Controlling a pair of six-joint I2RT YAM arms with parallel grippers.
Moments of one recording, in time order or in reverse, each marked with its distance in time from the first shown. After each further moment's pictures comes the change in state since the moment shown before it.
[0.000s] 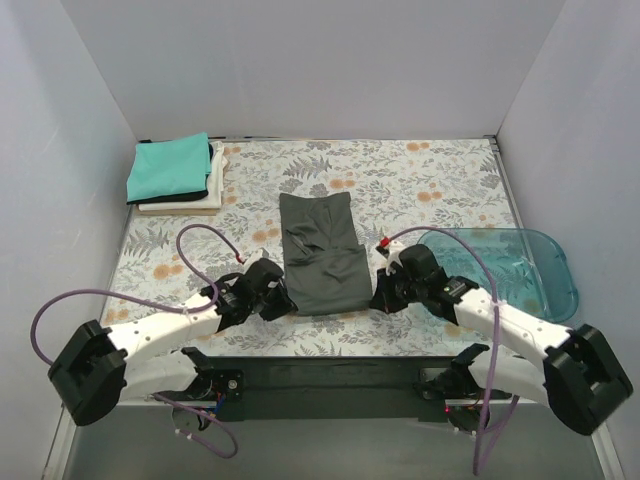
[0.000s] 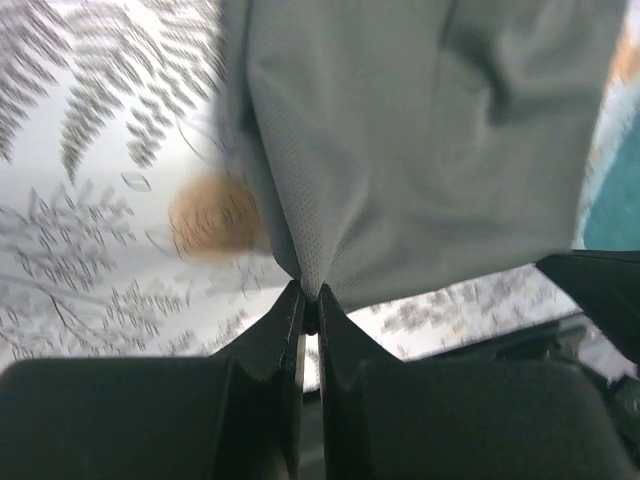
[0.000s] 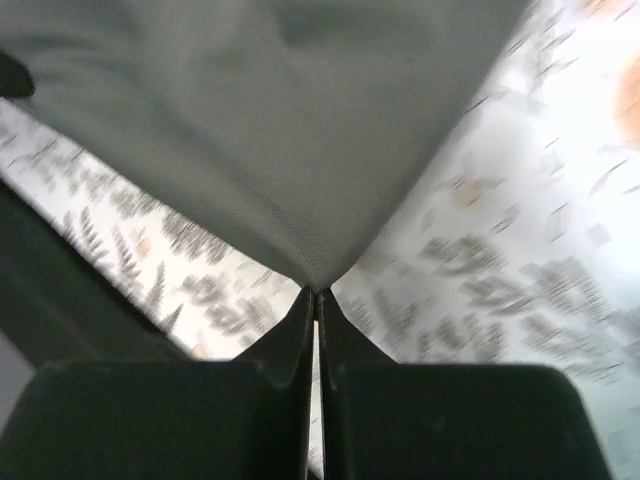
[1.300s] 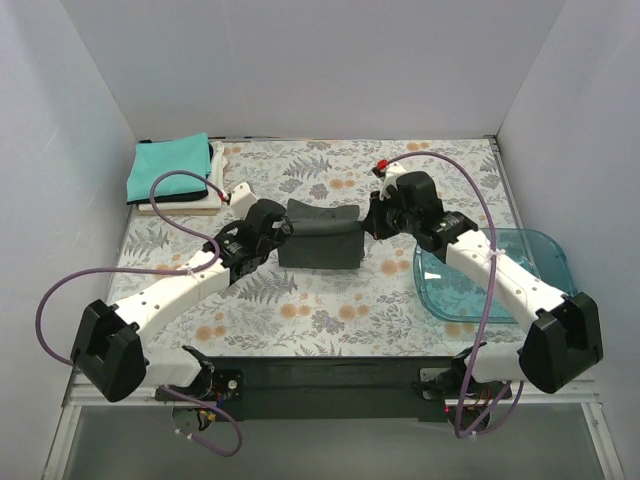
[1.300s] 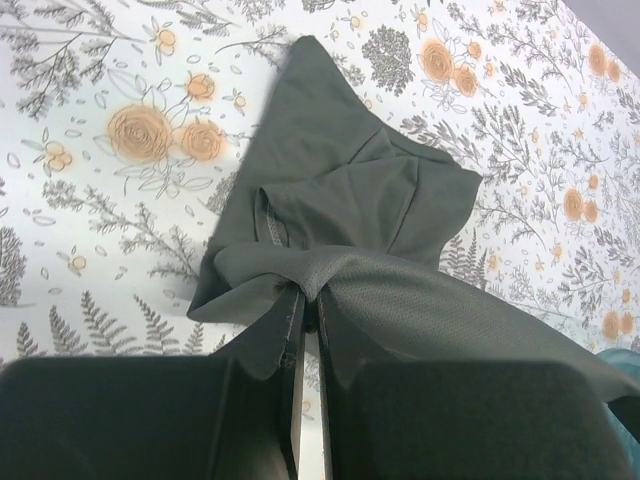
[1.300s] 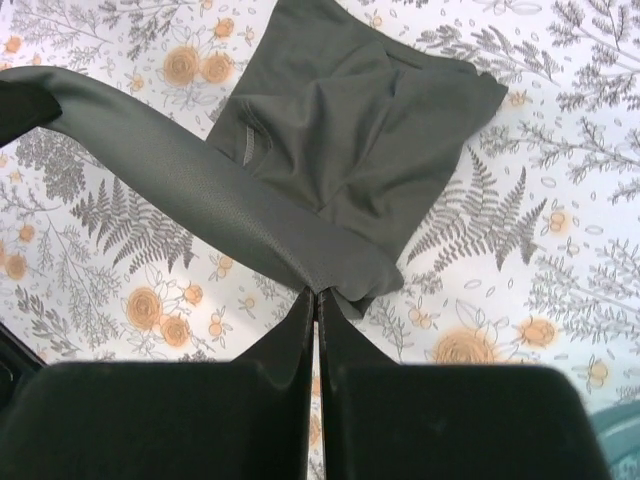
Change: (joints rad) left arm 0.114 0.148 0.414 -0.024 -0.438 0.166; right arm -0.073 0.181 0.545 -0.128 0.134 -0.088
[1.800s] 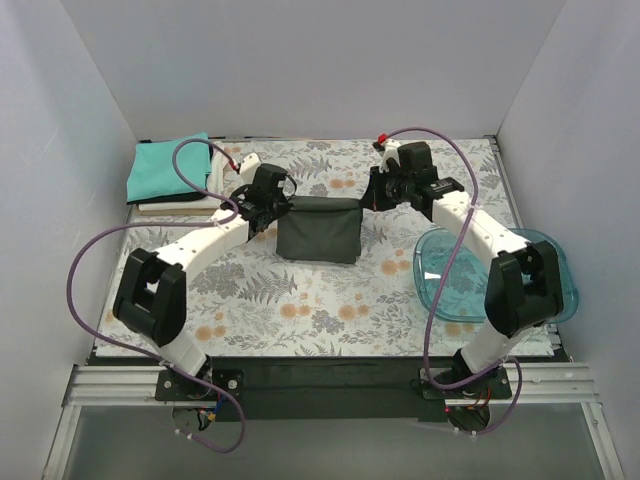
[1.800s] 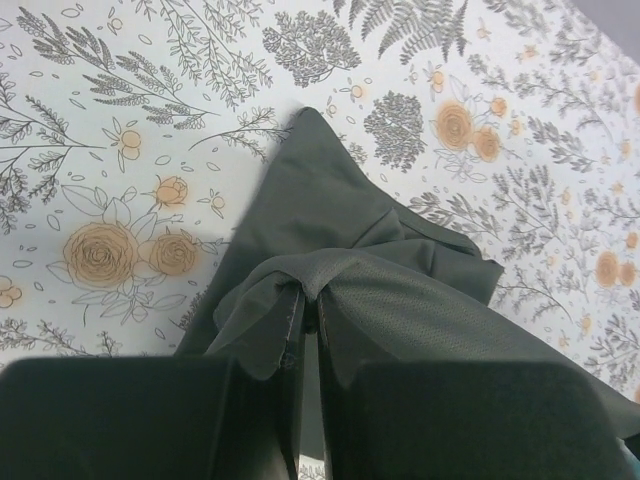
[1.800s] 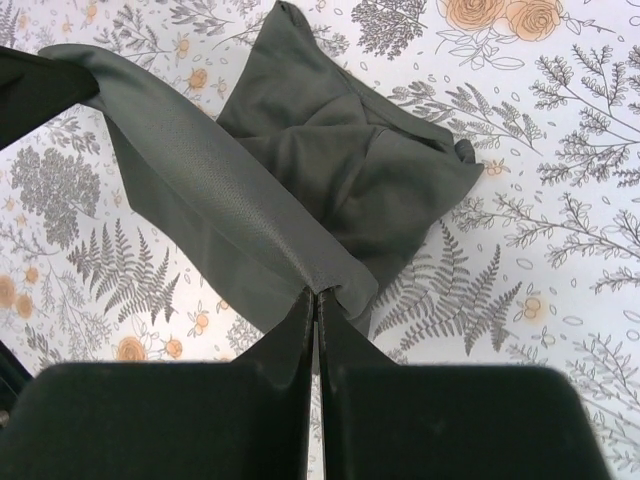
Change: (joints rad) left arm 0.174 0.338 0.248 0.084 0.137 0.131; right arm -0.163 0.325 0.247 0.005 -0.213 -0.034
